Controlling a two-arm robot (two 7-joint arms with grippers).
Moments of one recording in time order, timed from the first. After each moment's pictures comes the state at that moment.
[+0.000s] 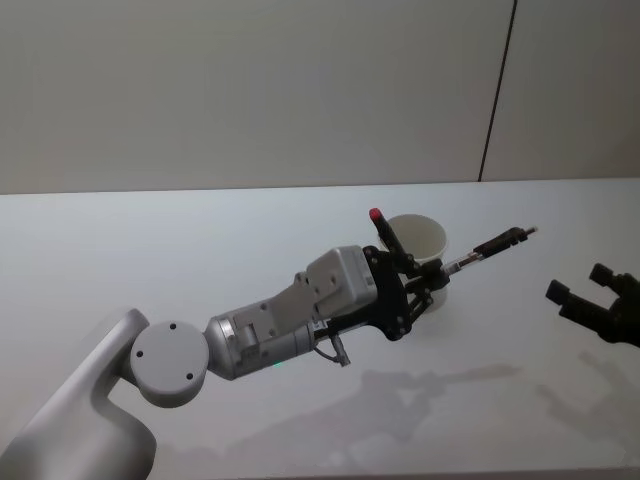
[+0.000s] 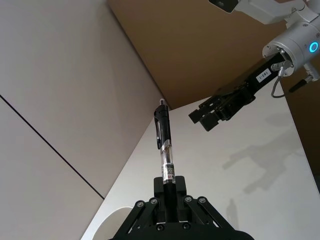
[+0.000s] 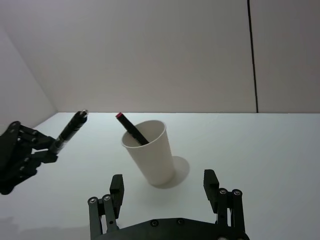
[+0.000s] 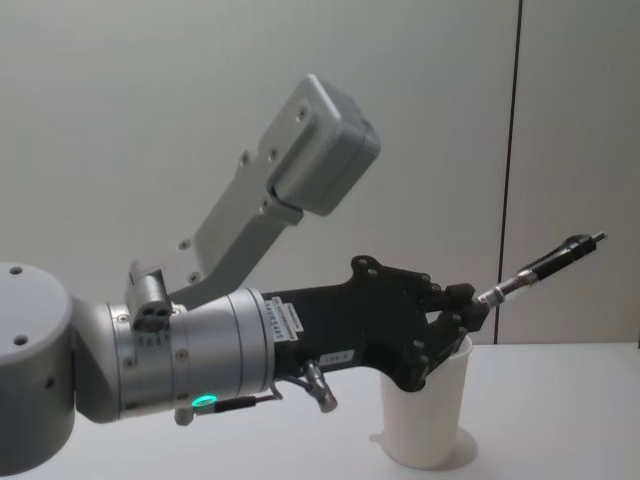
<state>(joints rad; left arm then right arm) -0.43 0.25 0.46 -1.30 0.03 -0.32 -0.68 0.04 0.33 0.07 -1.51 0.50 0.20 0.70</state>
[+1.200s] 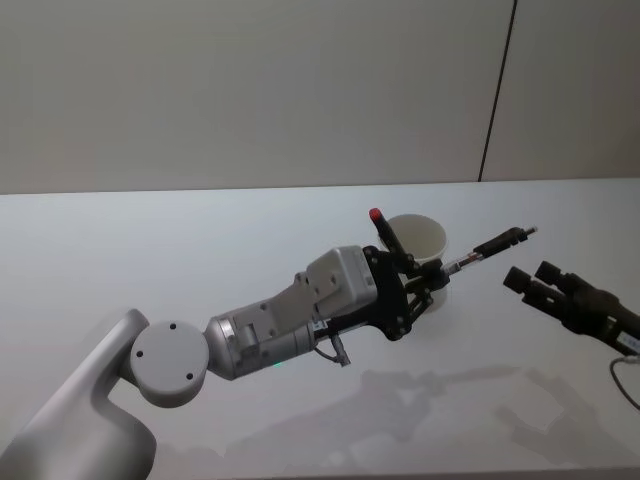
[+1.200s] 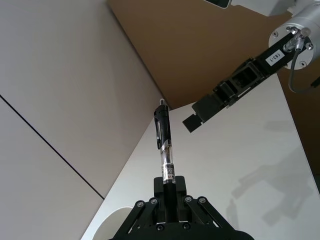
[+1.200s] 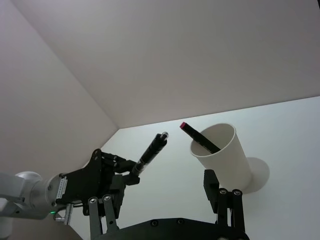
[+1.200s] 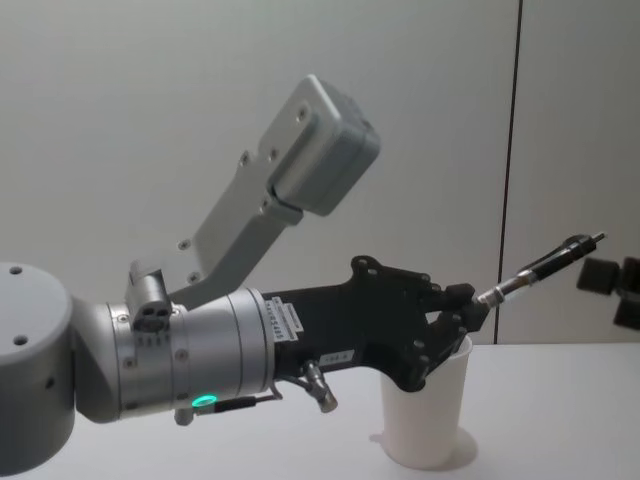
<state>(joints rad) -0.43 0.25 0.46 -1.30 0.03 -0.32 -0.68 0.02 0.31 0.03 -1.63 0.73 0.39 0.69</state>
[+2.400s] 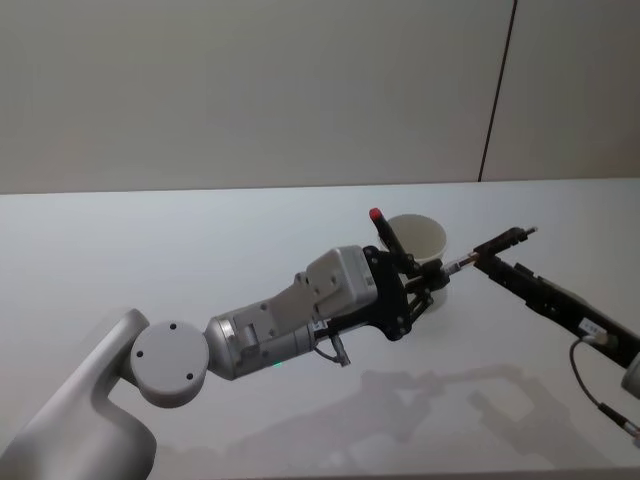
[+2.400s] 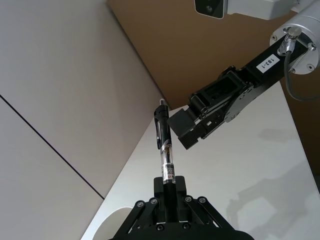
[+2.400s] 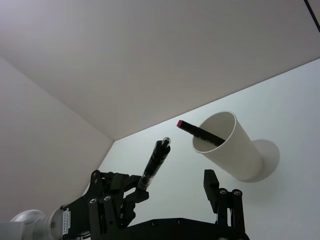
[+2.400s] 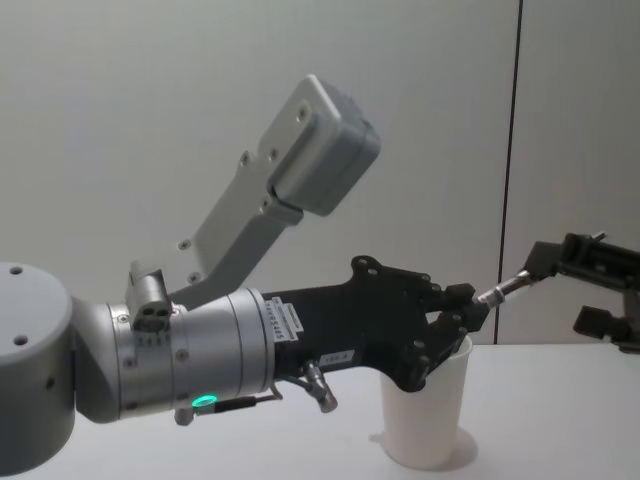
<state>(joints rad) -0.43 0.25 0.46 -1.30 0.03 -0.32 -0.68 0.00 0.24 -0.03 -1.74 0.91 0.50 0.36</state>
